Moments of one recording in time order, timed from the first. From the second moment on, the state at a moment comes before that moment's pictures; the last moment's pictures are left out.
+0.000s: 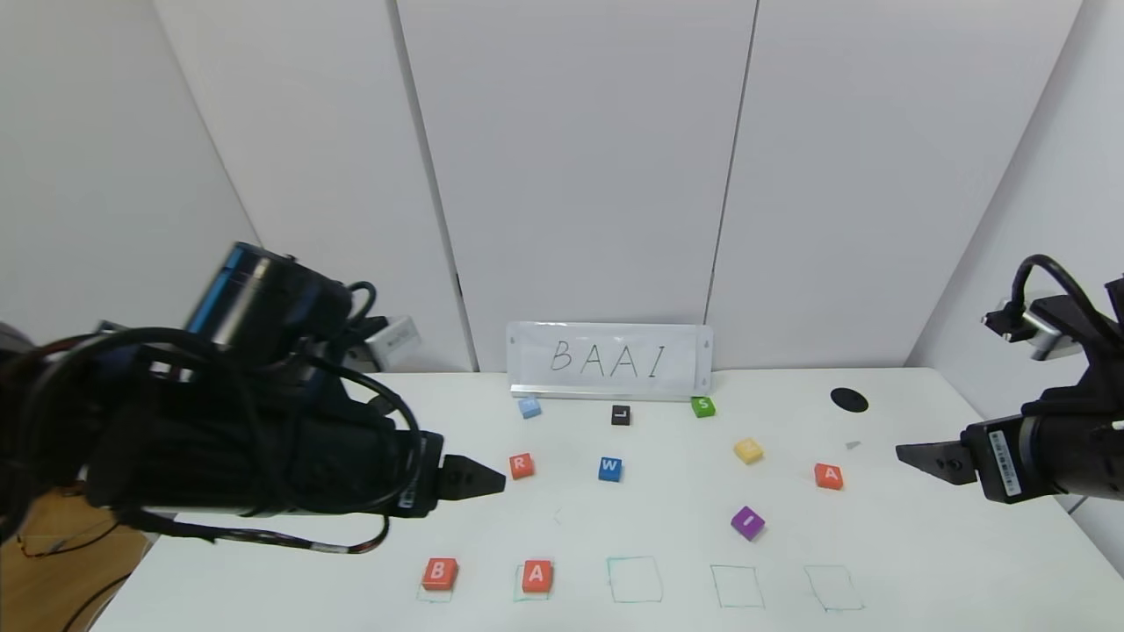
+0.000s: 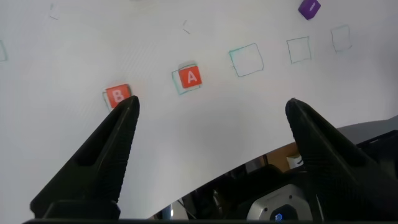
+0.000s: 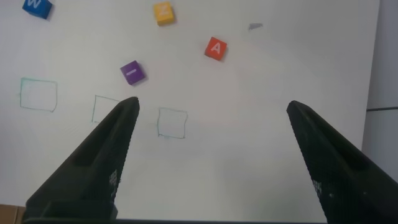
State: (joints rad) left arm -0.48 1.55 -1.05 0.33 -0.10 -0.31; right arm 0.25 1.41 -0.91 0.23 -0.15 0.04
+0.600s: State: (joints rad) left arm -0.29 1.32 -1.03 0.41 -0.19 -0.10; right arm 0.21 1.66 -1.02 0.23 -0.15 0.21
